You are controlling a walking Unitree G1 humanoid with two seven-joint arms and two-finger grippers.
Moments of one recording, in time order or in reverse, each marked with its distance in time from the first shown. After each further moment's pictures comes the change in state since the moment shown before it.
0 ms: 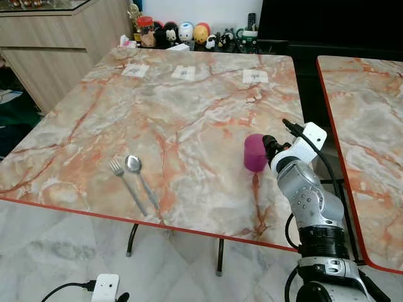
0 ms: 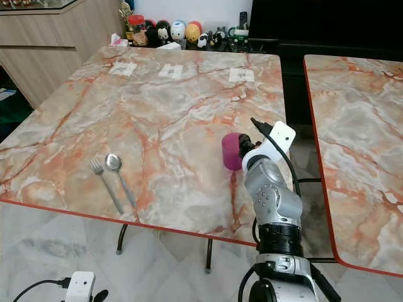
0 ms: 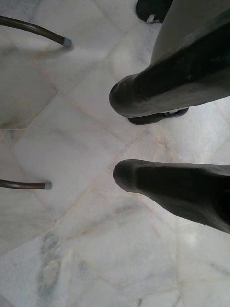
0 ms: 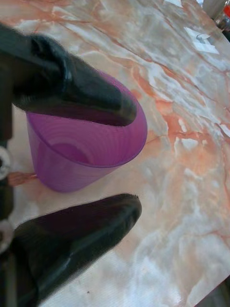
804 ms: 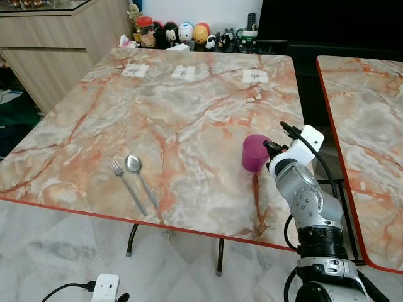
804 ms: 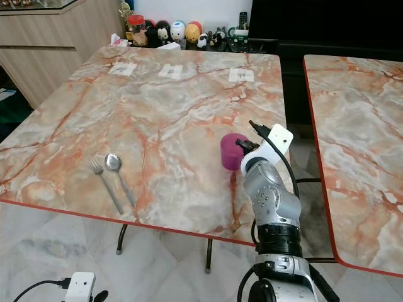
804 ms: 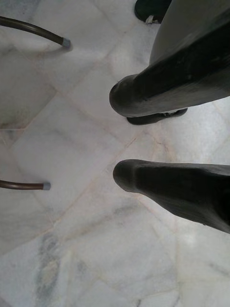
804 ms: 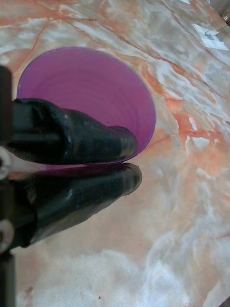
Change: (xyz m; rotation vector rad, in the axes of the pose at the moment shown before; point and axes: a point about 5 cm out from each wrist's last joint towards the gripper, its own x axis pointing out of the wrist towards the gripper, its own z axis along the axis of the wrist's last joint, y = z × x) left arm 0.000 0.000 -0.001 0.000 0.004 -0.002; right arm 0.001 0.000 -0.005 0.007 0.026 0.000
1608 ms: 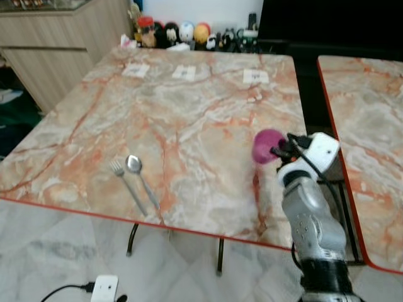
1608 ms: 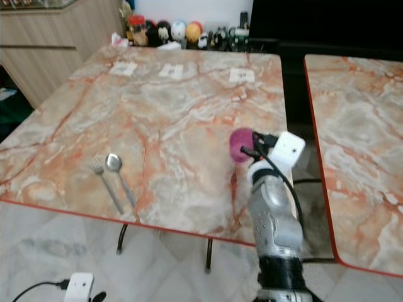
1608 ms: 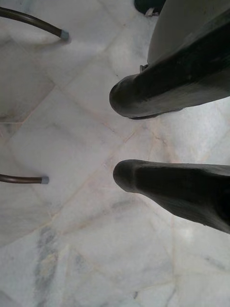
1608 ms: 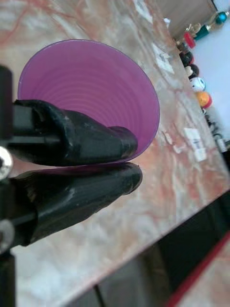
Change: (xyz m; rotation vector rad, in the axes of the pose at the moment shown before) left arm -0.001 0.001 -0.002 0.012 0.006 0.030; right arm -0.036 -0.015 -0.002 -0.183 -0.300 0.053
